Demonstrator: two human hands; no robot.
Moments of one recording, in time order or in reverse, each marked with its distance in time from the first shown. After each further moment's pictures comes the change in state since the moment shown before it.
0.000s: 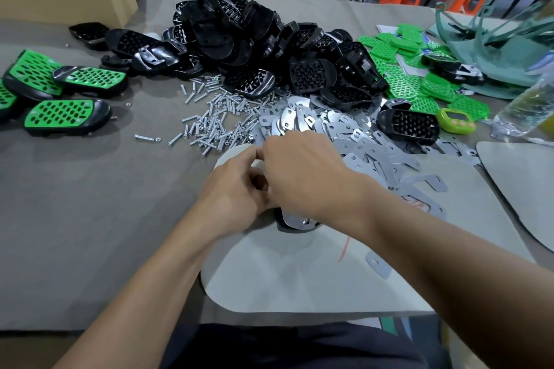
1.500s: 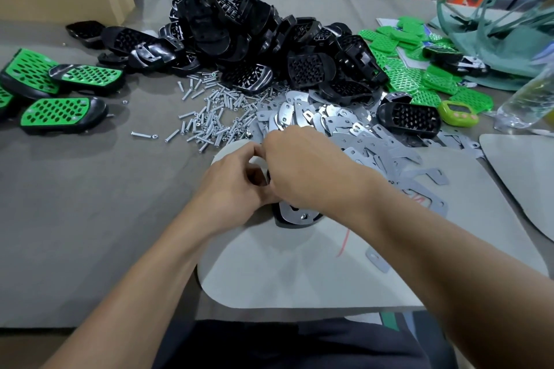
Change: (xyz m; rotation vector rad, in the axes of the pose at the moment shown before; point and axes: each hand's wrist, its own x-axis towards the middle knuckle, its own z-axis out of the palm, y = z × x) left_hand 0.000 0.003 -0.001 -0.005 -0.036 -0.036; right_hand -0.002 0.006 -0.003 0.136 -0.078 -0.001
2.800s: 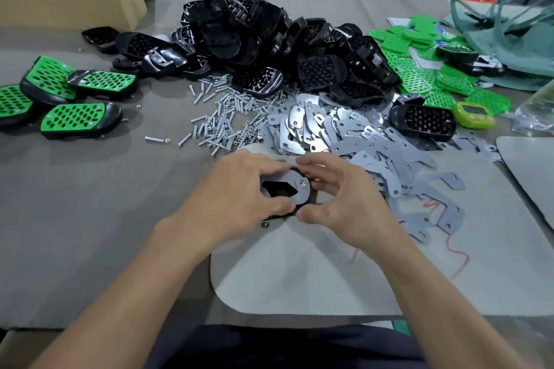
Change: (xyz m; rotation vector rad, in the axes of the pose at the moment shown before) left_hand -0.007 0.004 -0.017 0.455 0.048 0.247; right_hand -0.045 0.041 0.066 1.080 0.170 0.302
